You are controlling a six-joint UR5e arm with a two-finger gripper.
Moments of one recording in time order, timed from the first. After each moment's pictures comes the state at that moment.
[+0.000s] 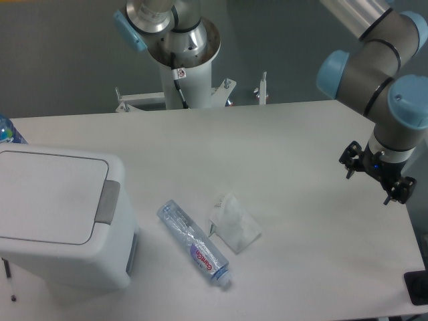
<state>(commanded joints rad) 2.76 -2.12 -1.29 -1.19 1.60 1.57</state>
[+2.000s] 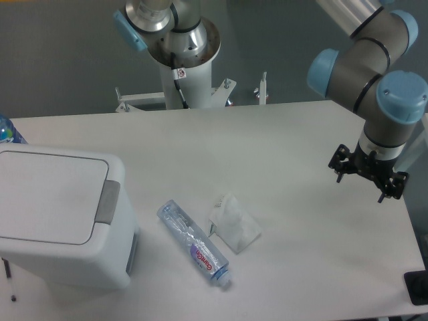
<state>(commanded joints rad) 2.72 -2.09 -1.28 -1.28 1.56 1.25</state>
